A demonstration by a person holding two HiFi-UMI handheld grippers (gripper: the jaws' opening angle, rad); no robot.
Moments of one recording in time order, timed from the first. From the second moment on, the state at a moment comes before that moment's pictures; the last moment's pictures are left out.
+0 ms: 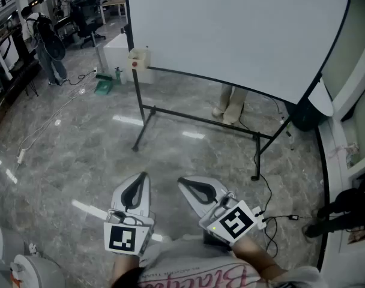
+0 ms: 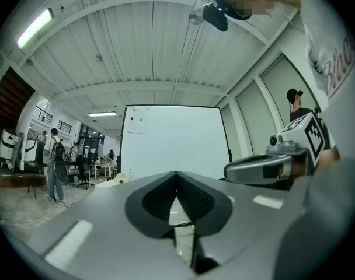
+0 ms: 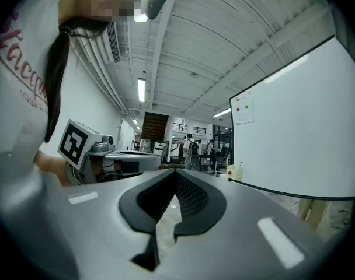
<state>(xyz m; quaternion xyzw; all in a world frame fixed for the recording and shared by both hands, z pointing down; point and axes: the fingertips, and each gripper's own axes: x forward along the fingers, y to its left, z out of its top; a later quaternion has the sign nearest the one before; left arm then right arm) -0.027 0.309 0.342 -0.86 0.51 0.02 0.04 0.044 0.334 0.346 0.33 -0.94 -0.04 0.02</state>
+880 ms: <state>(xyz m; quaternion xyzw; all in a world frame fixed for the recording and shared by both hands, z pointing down) 0.006 0.312 0.374 -0.83 0.55 0.00 0.01 0.082 0.333 0.374 0.28 -0.96 0.00 0.01</state>
